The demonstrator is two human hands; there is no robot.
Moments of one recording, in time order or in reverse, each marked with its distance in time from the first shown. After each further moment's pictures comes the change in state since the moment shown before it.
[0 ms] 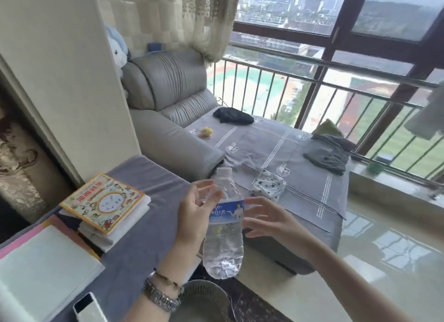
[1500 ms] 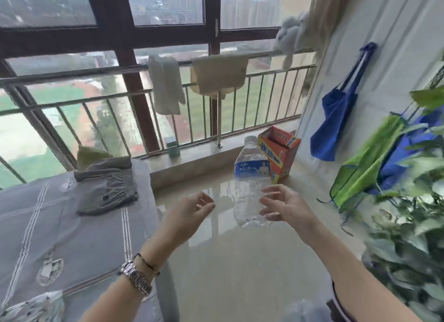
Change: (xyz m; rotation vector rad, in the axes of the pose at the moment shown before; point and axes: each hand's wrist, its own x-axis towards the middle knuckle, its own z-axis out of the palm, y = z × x) left_hand 0.027 -0.089 0.741 0.759 -1.264 0.442; right_hand -0.332 0.142 -0.577 0.288 1.322 0.159
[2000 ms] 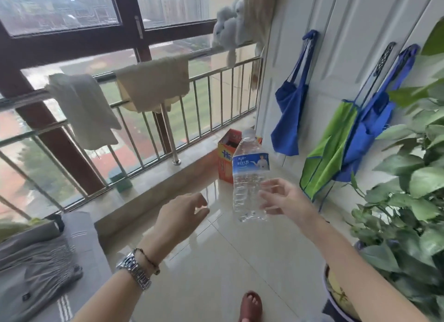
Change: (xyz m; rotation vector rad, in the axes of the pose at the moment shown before) left_hand 0.255 0.023 0.025 0.425 -0.166 0.274; right_hand 0.169 -0.024 -0.081 0.070 0.303 -0.002
